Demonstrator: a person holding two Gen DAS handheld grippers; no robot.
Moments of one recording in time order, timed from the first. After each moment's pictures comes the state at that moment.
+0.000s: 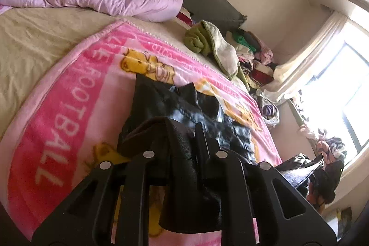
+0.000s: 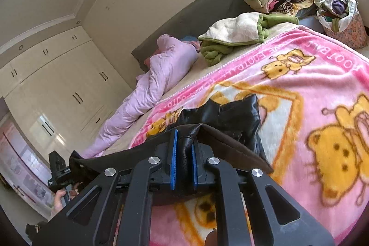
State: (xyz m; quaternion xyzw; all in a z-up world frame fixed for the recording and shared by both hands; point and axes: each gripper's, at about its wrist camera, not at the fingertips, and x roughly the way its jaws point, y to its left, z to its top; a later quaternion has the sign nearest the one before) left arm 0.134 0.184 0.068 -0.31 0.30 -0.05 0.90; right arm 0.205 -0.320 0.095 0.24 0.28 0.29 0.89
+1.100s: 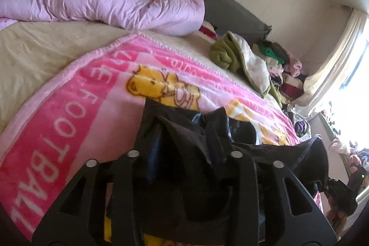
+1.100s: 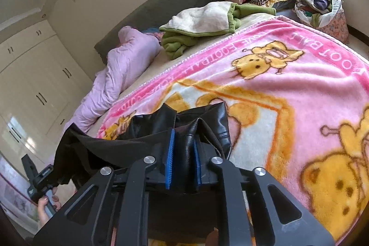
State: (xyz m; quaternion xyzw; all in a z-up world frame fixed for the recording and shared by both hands) left arm 0.227 0.173 0.033 -0.27 0.27 0.05 0.93; right arm 0.325 -0.302 0.040 0.21 0.33 0.19 0.90
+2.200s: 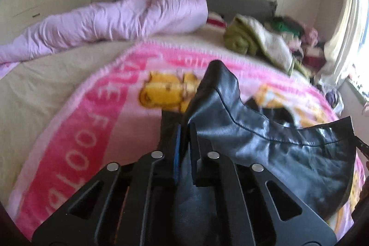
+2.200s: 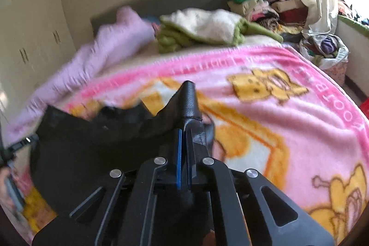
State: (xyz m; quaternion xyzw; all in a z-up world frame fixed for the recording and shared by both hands) left arm 0.269 0.164 0.020 -0.14 0.29 0.10 0.94; right arm 0.371 -0.272 0.026 0.07 0.30 0.17 0.94
